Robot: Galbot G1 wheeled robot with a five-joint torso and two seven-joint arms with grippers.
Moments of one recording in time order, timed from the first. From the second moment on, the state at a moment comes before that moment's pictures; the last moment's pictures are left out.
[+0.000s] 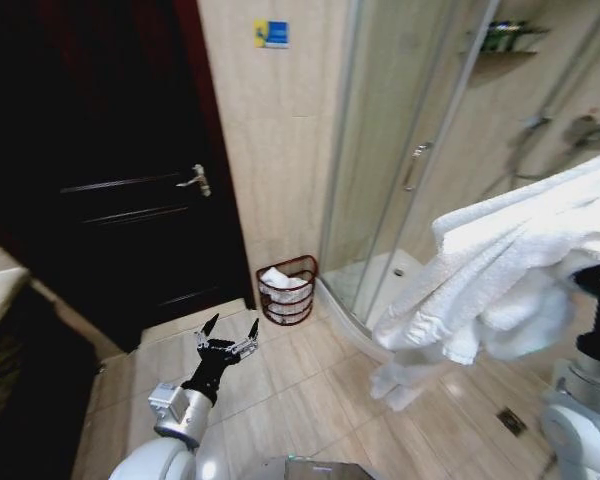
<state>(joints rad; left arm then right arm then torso) 1.89 -1.61 -0.57 -2.50 -0.07 0.25 0.20 -1.55 1.25 1.10 2.50 0.43 0.45 -0.01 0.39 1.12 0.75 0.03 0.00</state>
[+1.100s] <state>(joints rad) 1.89 -1.61 -0.57 -2.50 -0.07 0.25 0.20 -1.52 1.21 1.01 2.50 0.42 0.40 -0.02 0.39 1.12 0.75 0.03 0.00</state>
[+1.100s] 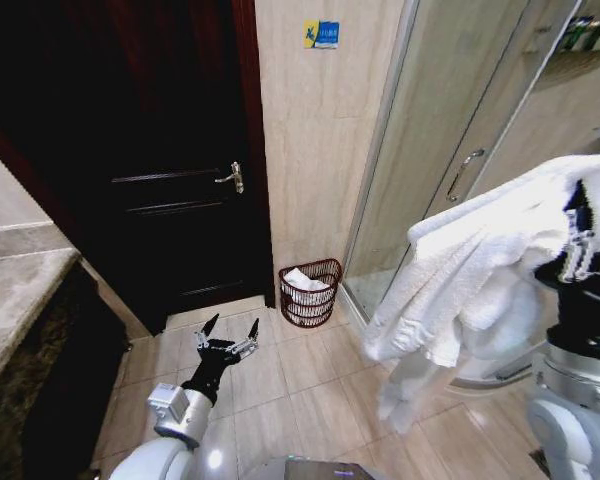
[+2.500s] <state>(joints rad) 1.89 -1.61 -0.57 -2.50 -0.07 0.25 0.20 -1.51 1.21 0.99 2.50 0.38 0.39 -0.02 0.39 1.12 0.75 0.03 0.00</state>
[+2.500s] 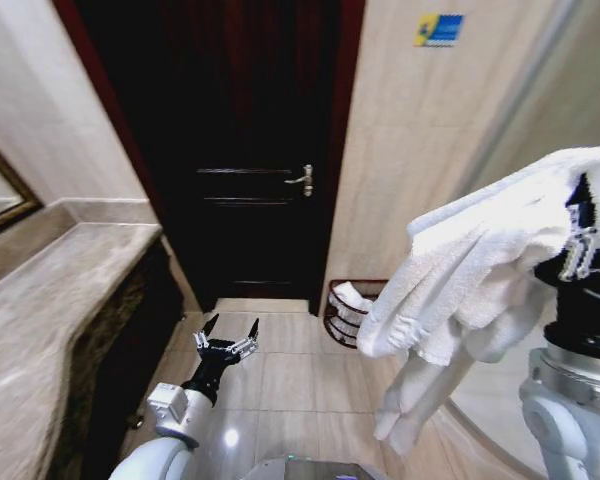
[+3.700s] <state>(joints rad) 1.89 -1.61 -0.57 -2.50 -0.07 0.25 0.20 -1.49 1.21 0.97 2.50 0.37 0.39 -0.01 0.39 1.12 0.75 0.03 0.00</state>
